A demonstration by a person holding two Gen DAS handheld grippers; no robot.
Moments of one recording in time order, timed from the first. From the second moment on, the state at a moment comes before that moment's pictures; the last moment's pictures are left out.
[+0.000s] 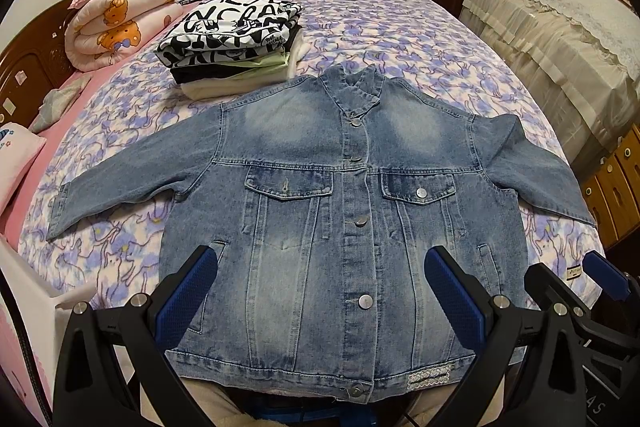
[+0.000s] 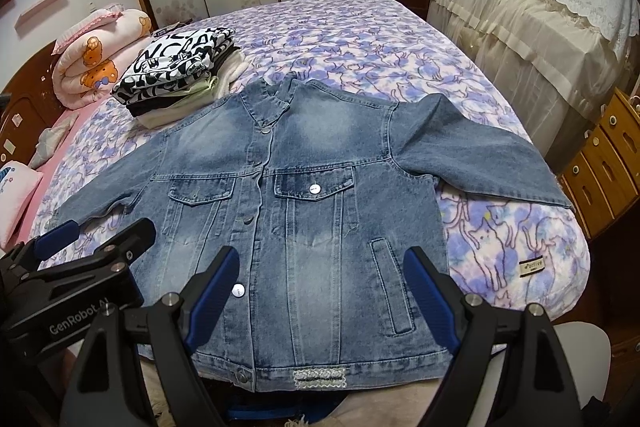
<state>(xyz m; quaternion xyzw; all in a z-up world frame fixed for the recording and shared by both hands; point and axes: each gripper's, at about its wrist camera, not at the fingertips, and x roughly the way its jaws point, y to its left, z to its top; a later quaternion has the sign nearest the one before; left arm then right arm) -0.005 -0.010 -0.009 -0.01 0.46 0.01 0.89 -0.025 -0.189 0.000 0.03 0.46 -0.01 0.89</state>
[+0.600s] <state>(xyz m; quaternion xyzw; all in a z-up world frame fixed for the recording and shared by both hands) -0.006 -0.006 -0.006 -0.02 0.46 0.01 0.89 -0.026 -0.190 0.002 0.05 0.46 0.01 0.89</state>
